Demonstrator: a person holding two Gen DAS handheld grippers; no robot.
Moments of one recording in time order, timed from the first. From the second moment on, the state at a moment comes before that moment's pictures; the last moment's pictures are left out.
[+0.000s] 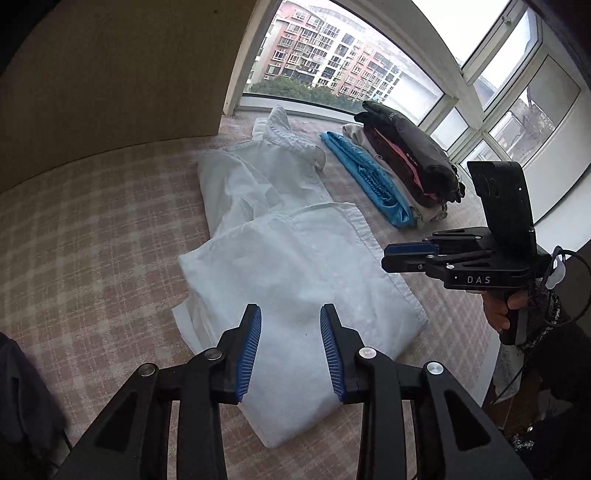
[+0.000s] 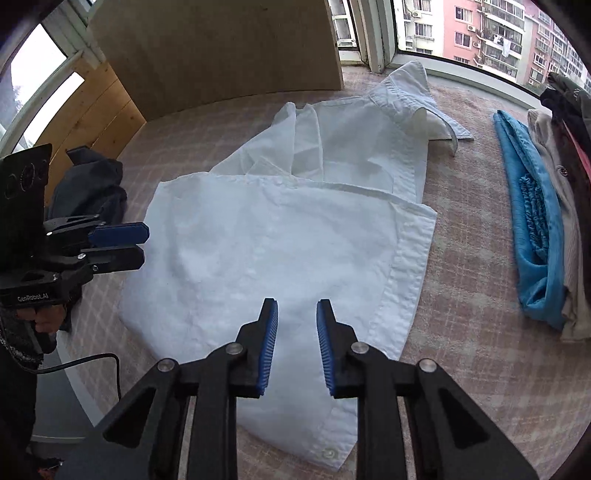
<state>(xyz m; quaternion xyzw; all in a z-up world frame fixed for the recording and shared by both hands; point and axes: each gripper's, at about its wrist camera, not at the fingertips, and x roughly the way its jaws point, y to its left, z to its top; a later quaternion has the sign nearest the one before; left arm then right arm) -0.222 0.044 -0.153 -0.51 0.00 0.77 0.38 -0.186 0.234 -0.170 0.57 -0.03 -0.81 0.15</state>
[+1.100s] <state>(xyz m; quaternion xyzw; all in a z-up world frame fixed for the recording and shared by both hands) -0.429 0.123 -0.201 -0.57 0.08 0.74 0.33 -0.427 0.323 -0.169 0.55 -0.01 -0.84 0.02</state>
